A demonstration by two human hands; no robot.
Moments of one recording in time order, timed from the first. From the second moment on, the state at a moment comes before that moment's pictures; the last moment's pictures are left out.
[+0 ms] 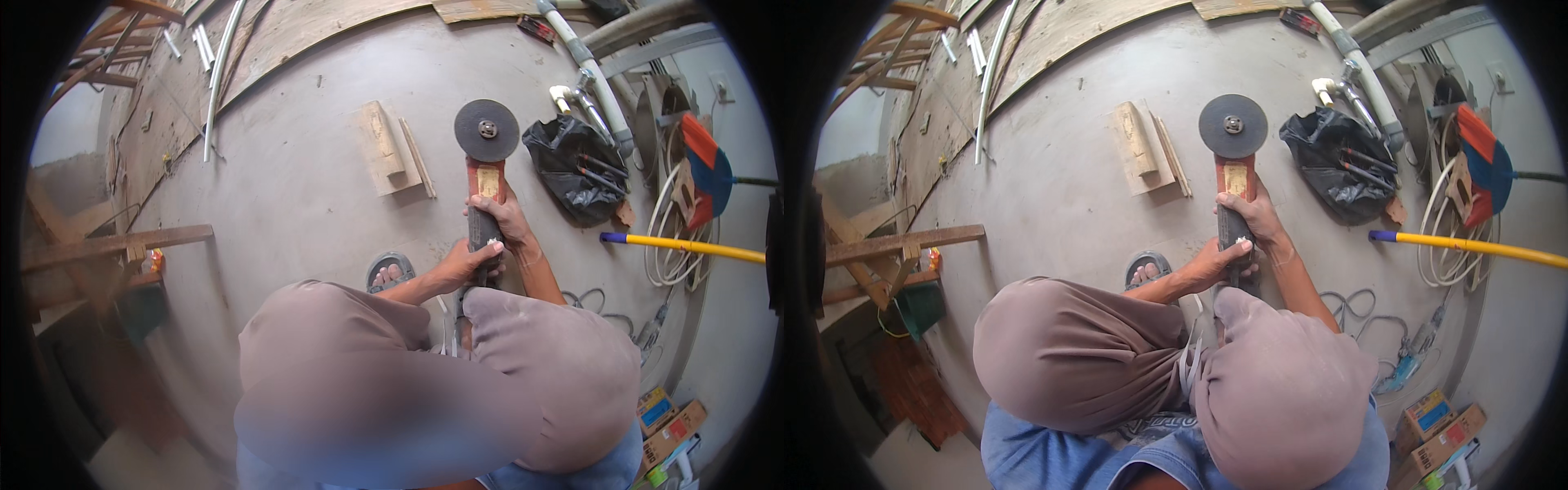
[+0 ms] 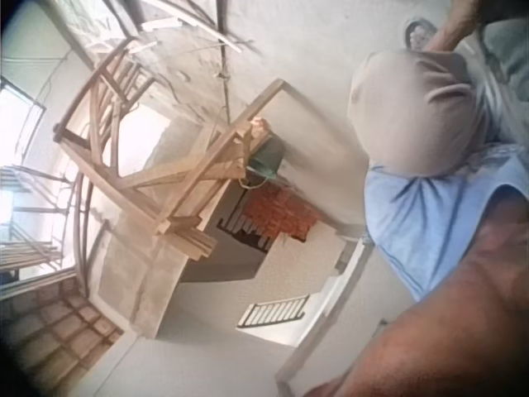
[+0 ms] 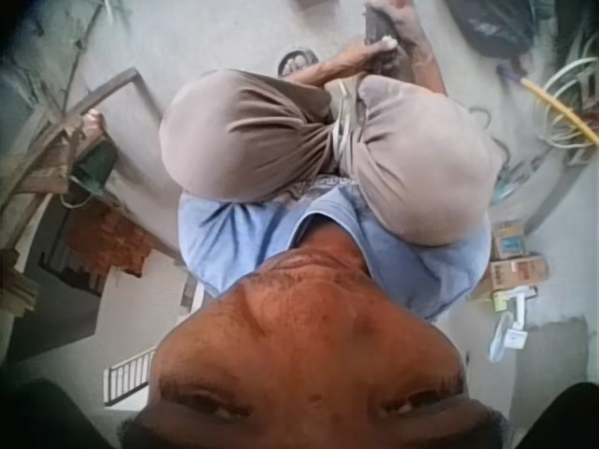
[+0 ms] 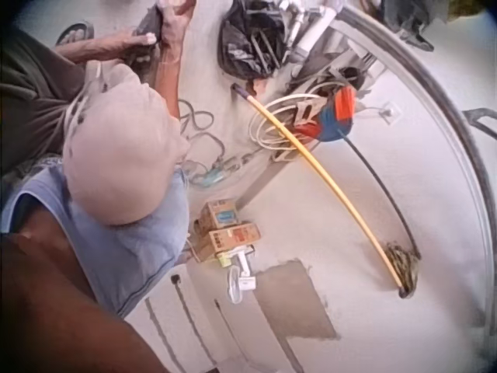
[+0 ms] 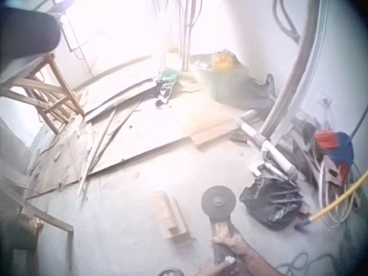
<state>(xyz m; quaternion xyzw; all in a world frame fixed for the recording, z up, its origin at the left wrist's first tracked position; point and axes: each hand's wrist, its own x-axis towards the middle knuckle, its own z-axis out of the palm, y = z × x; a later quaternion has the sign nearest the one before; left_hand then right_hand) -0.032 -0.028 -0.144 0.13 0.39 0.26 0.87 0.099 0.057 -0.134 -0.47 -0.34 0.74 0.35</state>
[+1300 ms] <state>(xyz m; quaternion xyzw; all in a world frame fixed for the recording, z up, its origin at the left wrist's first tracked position) -0.068 -0.054 -0.194 0.22 0.37 0.34 0.84 0.098 0.047 -0.147 -0.35 -0.14 0.88 0.31</state>
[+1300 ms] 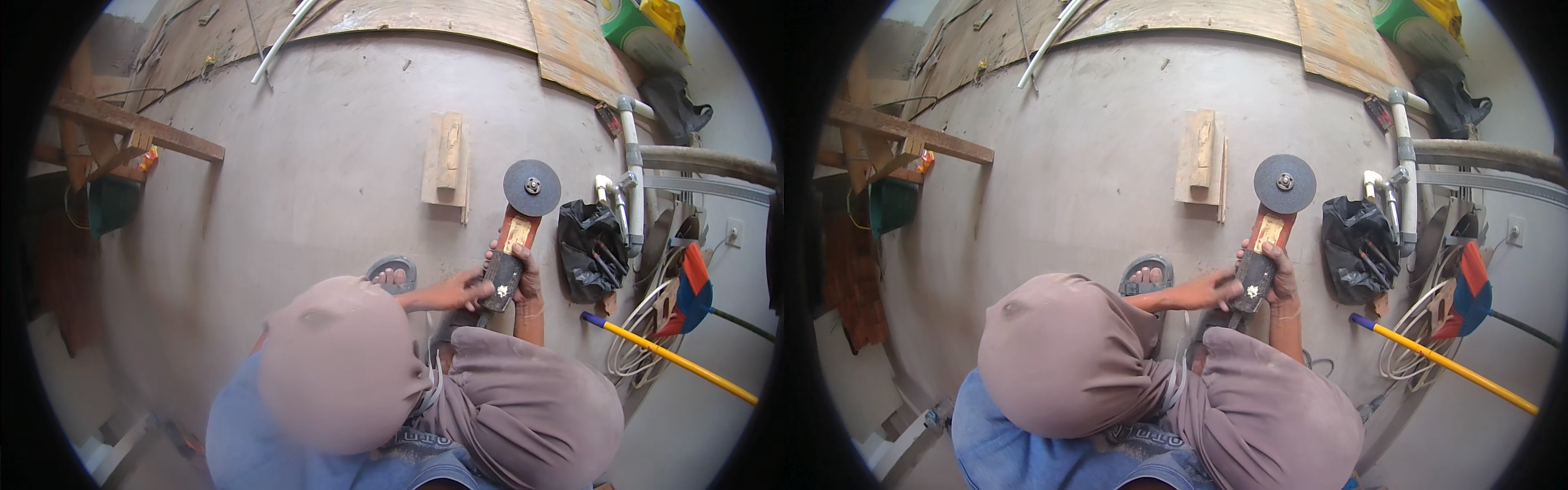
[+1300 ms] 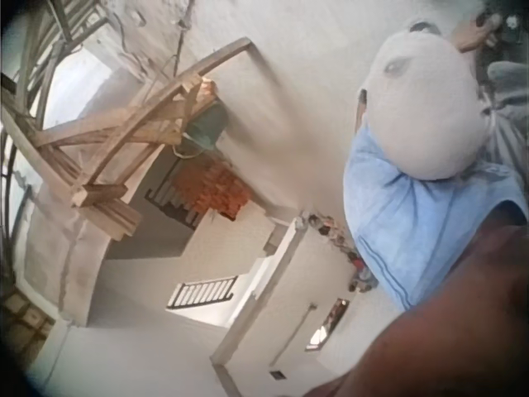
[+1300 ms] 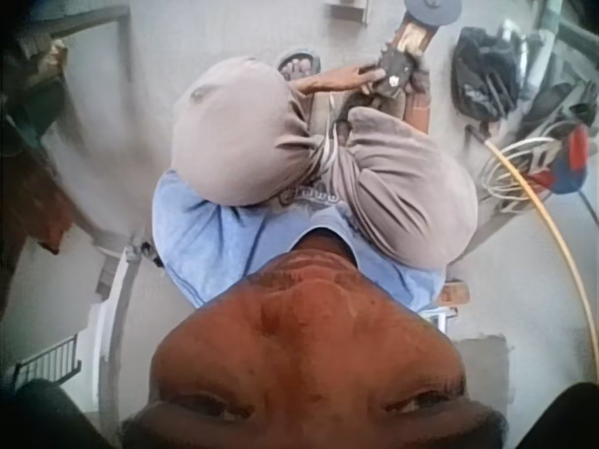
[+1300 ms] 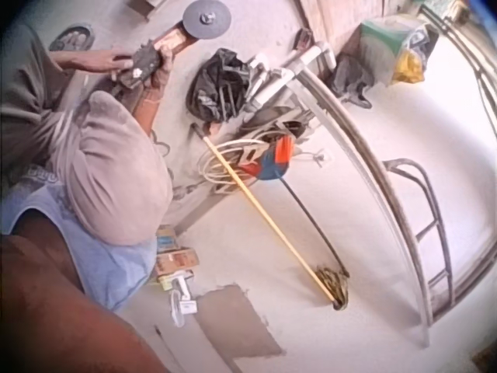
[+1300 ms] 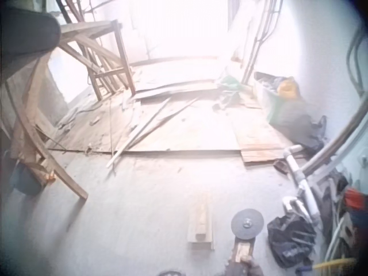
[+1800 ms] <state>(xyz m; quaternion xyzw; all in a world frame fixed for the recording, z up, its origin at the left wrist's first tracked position) -0.141 0.009 -0.205 -0.06 0.46 0.57 0.68 0.131 0.046 -0.153 -0.31 -0.10 0.88 0.35</state>
